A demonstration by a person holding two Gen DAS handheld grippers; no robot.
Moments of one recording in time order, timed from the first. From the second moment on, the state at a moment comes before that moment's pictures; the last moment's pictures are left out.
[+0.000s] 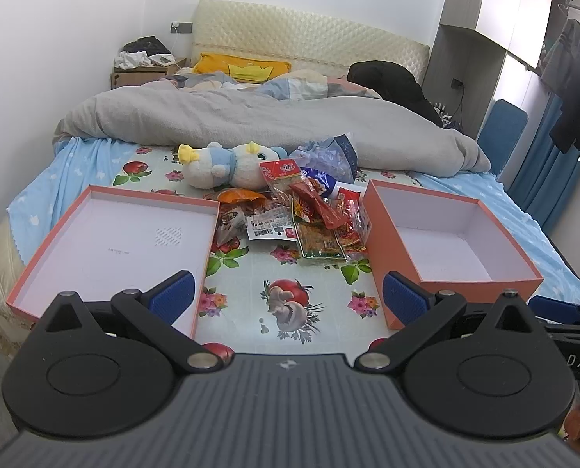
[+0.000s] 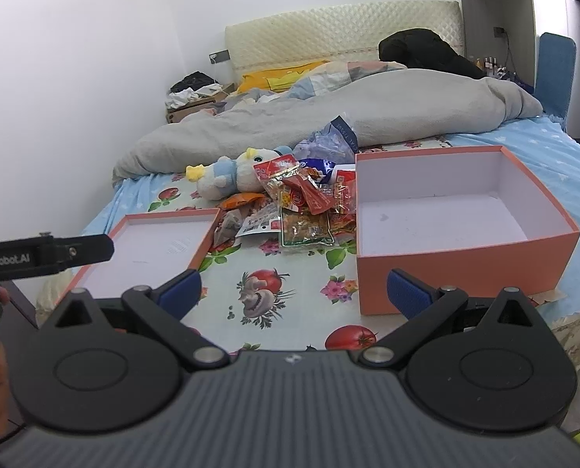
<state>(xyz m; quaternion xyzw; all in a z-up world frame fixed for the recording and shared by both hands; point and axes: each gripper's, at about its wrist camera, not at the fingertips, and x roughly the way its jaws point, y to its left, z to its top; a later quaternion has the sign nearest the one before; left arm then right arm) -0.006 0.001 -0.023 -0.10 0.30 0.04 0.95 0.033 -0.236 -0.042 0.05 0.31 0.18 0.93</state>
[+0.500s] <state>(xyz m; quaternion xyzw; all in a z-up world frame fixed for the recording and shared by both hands) 0.008 -0.004 -0.042 -0.10 0.32 0.03 0.94 0.033 -0.232 -0.051 0.06 0.33 0.16 0.93</state>
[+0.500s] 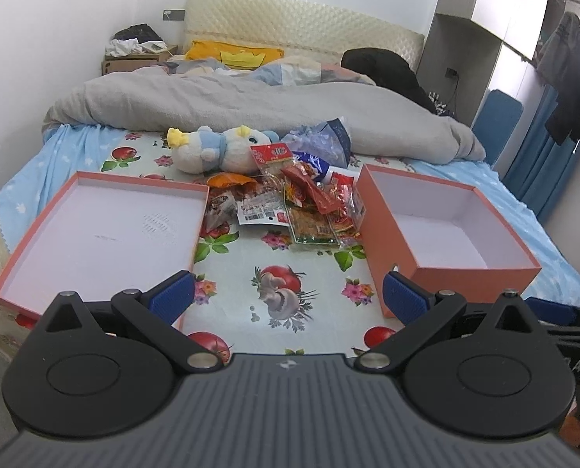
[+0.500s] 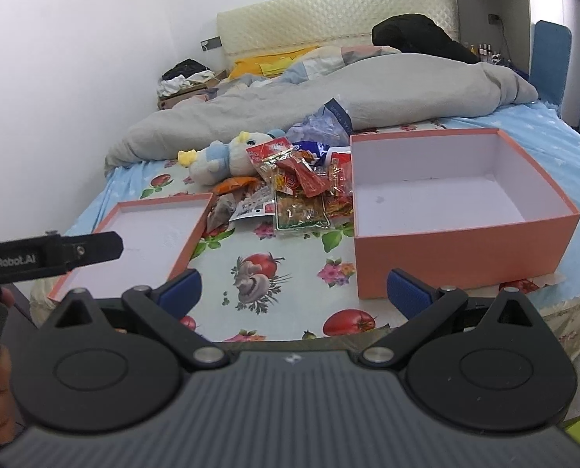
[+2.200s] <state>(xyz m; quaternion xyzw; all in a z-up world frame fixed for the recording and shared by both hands) 0.191 0.037 -0.176 0.01 0.42 0.03 0.91 0.184 -0.169 -0.134 0.06 0.34 0.24 0.91</state>
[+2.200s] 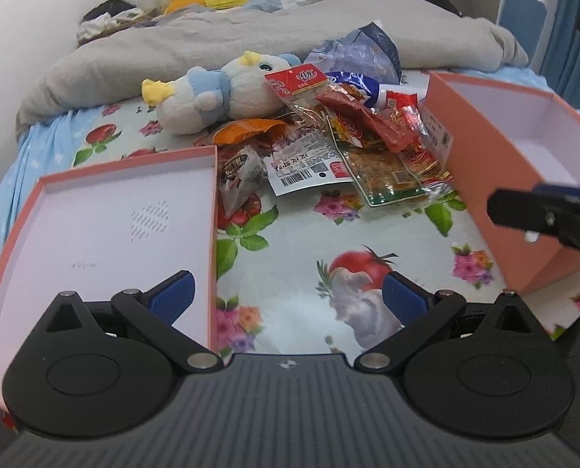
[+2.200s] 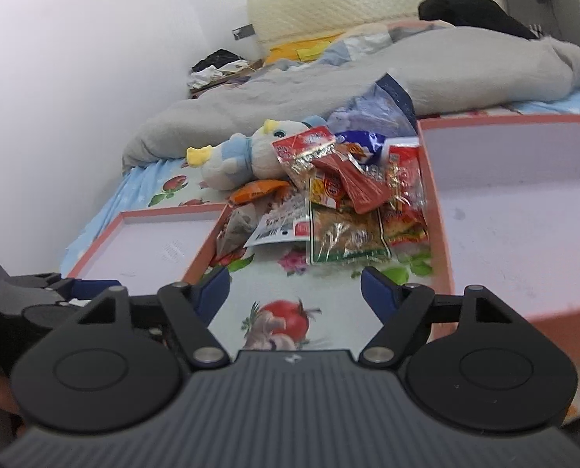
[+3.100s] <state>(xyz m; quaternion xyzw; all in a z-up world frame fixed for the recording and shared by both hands) 0.326 0.052 -0.236 0.19 0.41 0.01 0.89 0.327 -0.126 -0.211 0.06 0.41 0.17 0.89</state>
